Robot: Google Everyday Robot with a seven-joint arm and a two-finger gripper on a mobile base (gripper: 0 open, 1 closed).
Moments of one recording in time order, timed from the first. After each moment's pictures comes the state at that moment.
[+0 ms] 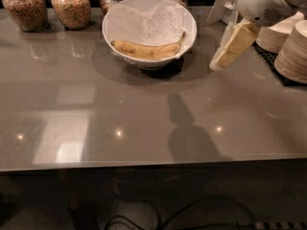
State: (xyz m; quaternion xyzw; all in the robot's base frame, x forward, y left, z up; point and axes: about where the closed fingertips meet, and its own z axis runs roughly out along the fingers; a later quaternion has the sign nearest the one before) arm 0.567 -0.140 1.021 -0.64 0.66 -0.03 0.39
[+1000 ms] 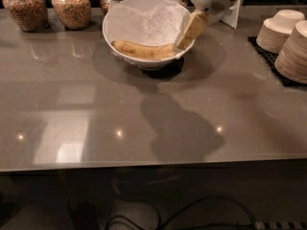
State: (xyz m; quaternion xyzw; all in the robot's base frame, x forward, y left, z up) arm 0.659 -0.063 1.012 -0.69 0.58 -0.02 0.44
